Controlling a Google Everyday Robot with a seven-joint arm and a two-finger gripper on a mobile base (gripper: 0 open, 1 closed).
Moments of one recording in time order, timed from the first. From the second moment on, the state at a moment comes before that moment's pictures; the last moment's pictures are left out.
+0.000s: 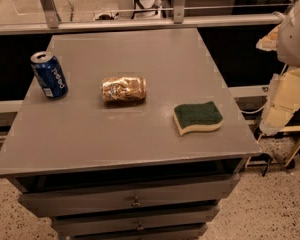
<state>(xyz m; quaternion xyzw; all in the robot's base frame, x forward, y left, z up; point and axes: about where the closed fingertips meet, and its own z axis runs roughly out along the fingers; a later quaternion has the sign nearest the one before) 0.438 -0.216 0.978 -0.60 0.78 -0.04 0.16</state>
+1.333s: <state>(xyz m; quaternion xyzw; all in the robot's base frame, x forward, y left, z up) 0.515 -0.129 0.967 -0.69 0.71 -0.01 0.17</state>
